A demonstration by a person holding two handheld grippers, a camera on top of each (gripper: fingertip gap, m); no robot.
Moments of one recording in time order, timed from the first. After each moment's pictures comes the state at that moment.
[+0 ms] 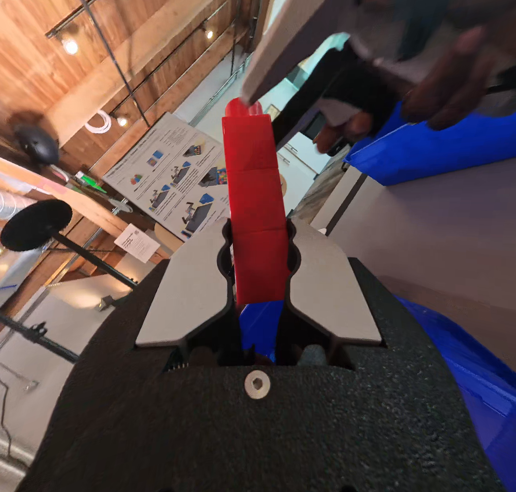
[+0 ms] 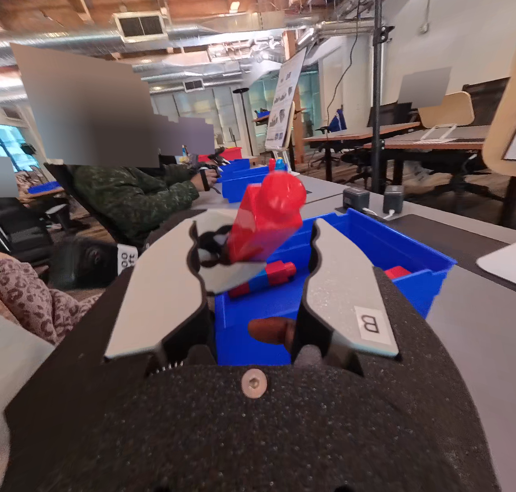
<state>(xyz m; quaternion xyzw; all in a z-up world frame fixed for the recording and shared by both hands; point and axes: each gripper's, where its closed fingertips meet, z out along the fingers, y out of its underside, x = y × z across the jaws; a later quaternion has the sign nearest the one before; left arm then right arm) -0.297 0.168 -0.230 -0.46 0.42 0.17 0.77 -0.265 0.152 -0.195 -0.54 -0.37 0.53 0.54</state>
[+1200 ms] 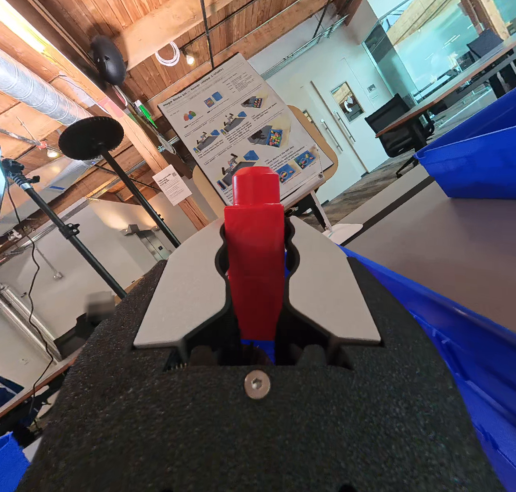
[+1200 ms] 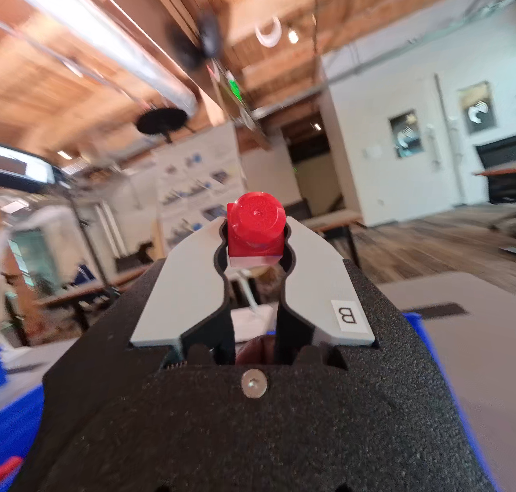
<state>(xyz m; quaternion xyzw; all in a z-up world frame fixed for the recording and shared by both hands) -0.343 0.182 -0.233 -0.51 0.25 0.17 0.80 0.037 0.251 -0.128 -0.53 0.03 0.24 0.82</state>
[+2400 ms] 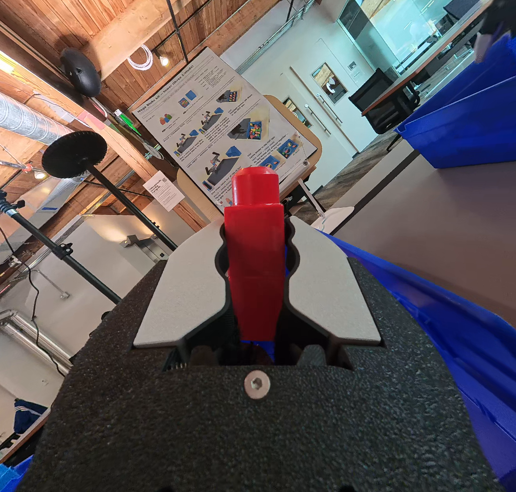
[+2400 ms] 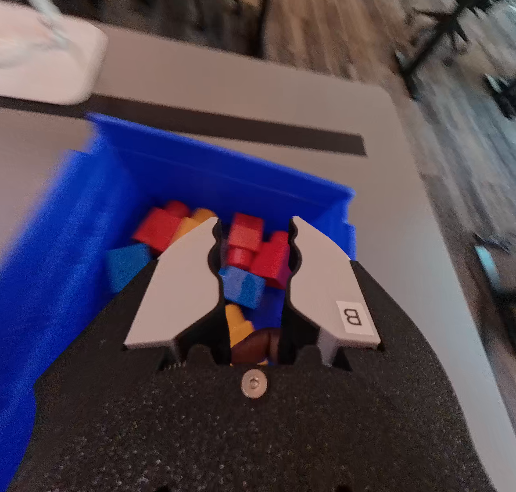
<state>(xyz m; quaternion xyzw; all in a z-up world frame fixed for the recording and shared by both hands) -0.328 0.187 -0.245 -0.51 0.30 0.20 0.78 0.060 0.384 -0.309 -0.88 -0.10 -0.06 0.47</state>
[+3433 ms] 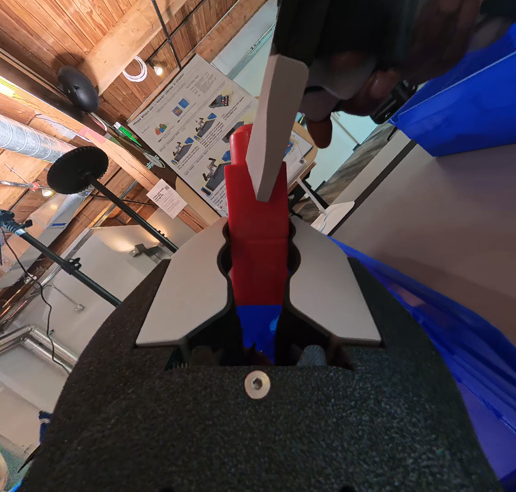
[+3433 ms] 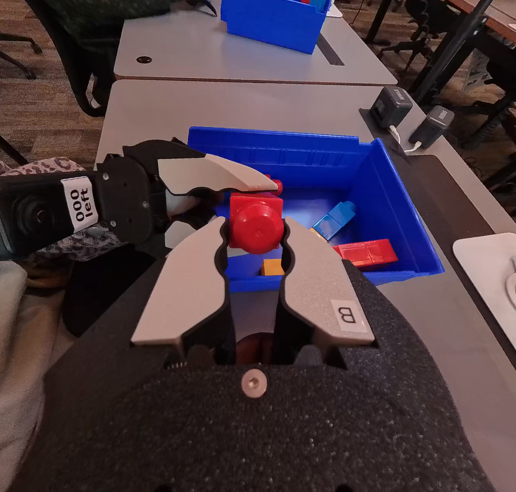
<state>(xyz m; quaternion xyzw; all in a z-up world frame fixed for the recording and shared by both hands) -0.320 0.187 -0.247 -0.50 0.33 0.23 0.77 -0.314 0.162 -0.242 -0.60 -0.61 0.32 0.41</state>
